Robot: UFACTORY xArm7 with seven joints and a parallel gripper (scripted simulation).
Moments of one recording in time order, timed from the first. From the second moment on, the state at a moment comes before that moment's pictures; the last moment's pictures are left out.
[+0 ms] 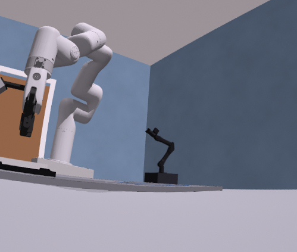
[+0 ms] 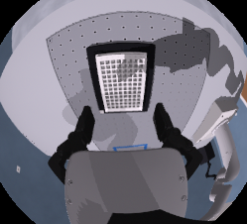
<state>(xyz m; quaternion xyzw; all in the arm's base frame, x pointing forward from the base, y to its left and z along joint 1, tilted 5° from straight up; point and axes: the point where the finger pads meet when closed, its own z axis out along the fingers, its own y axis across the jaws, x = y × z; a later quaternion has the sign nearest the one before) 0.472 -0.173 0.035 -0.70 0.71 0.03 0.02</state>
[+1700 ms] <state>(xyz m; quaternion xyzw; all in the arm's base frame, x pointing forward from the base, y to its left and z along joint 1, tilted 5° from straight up) 0.471 -0.169 -0.018 -0.70 0.71 0.03 0.02</state>
